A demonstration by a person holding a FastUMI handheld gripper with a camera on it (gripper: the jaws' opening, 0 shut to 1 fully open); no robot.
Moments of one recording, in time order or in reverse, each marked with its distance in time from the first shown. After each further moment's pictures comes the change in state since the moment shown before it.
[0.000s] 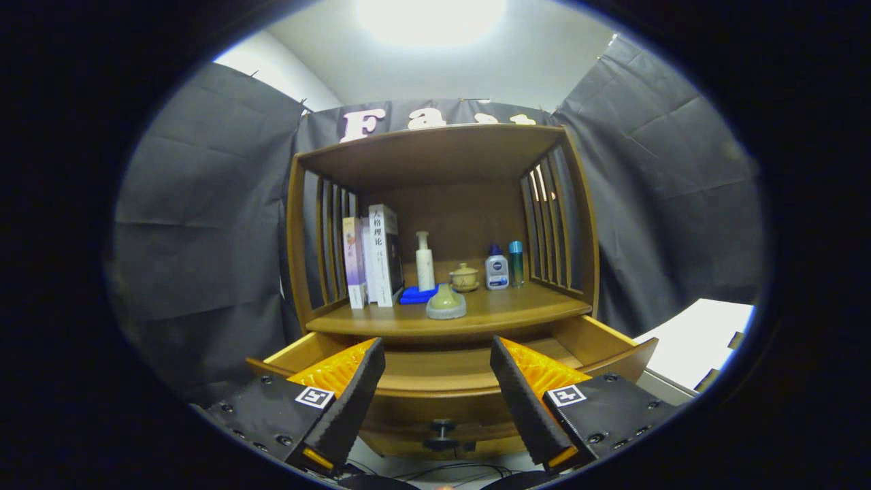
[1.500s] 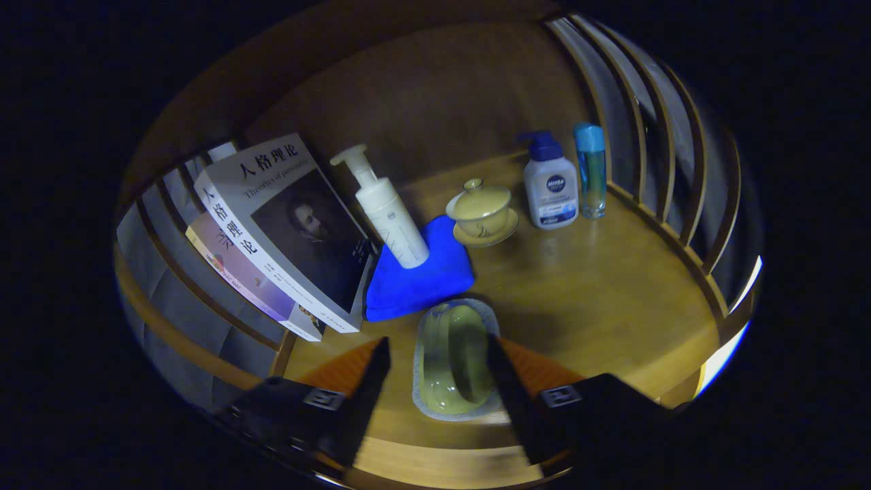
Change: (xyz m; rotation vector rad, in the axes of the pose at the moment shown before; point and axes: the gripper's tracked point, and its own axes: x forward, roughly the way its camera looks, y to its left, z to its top) arm 0.299 -0.030 0.015 0.281 0.646 0.048
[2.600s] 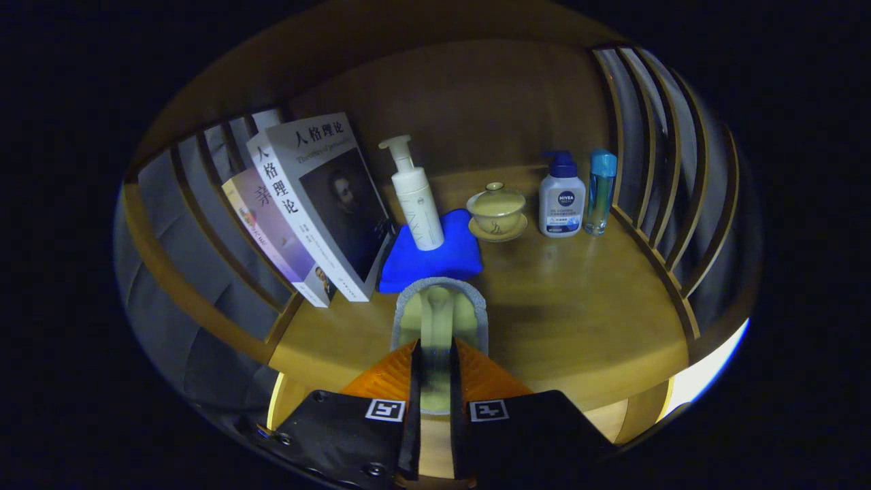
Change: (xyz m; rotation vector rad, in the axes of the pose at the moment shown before) arm -0.022 0.012 -0.015 -0.148 0.076 0.005
